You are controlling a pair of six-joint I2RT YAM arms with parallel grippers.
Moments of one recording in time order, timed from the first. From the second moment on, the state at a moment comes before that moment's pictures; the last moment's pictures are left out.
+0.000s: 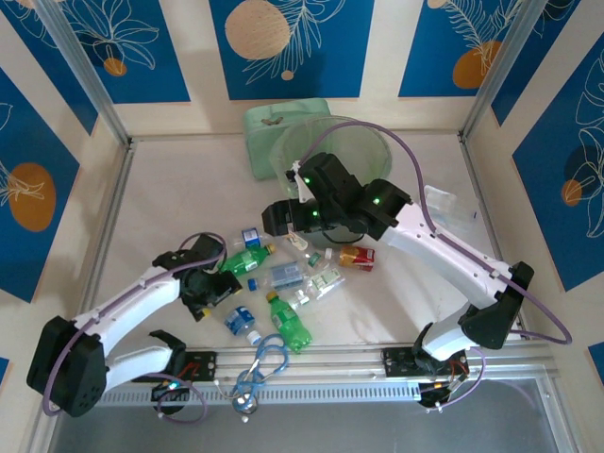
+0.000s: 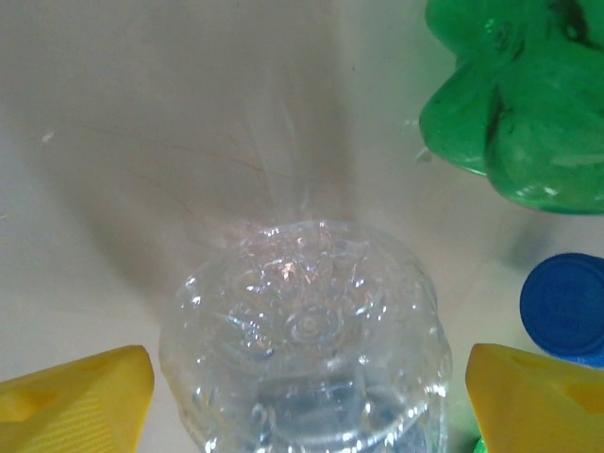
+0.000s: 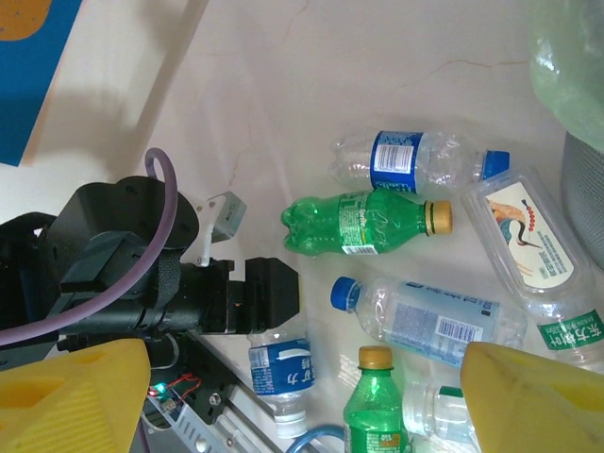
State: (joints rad) left arm -0.50 1.11 0.60 -0.88 0.13 -1.11; right arm 0.91 1.48 1.63 -0.93 -0.12 0.61
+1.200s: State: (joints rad) left arm -0.50 1.09 0.60 -0.87 0.13 -1.12; right arm 0.84 1.43 1.59 -0.92 -0.11 0.64
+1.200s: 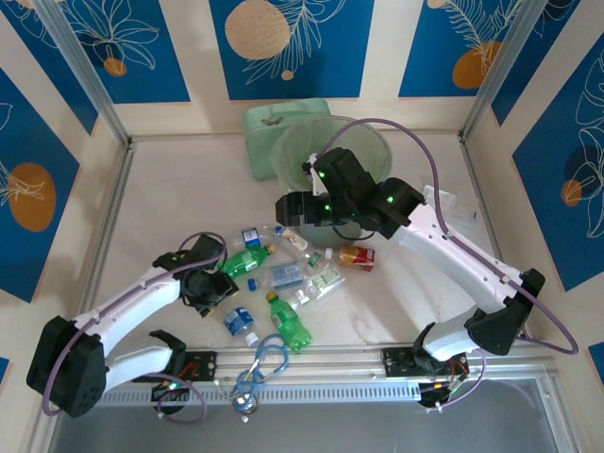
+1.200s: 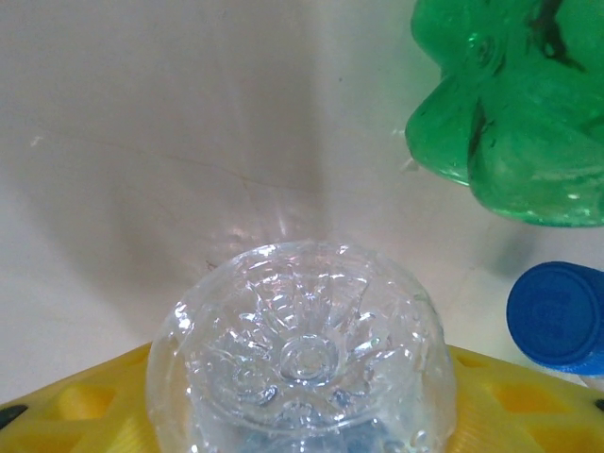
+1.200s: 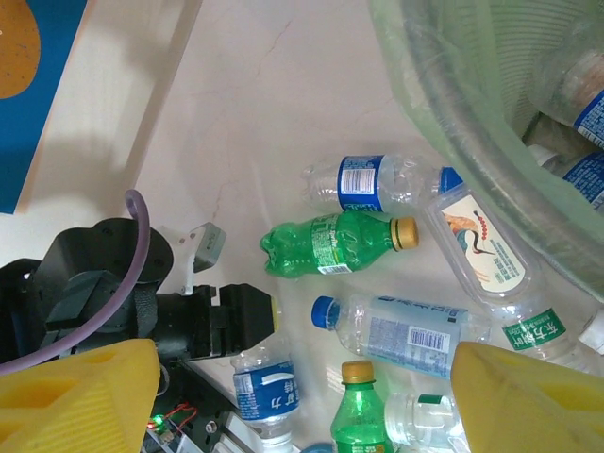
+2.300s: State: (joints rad) left arm -0.39 1.07 1.03 -0.22 0.44 -1.18; right arm 0.73 1.38 1.74 -0.96 -0.36 0.60
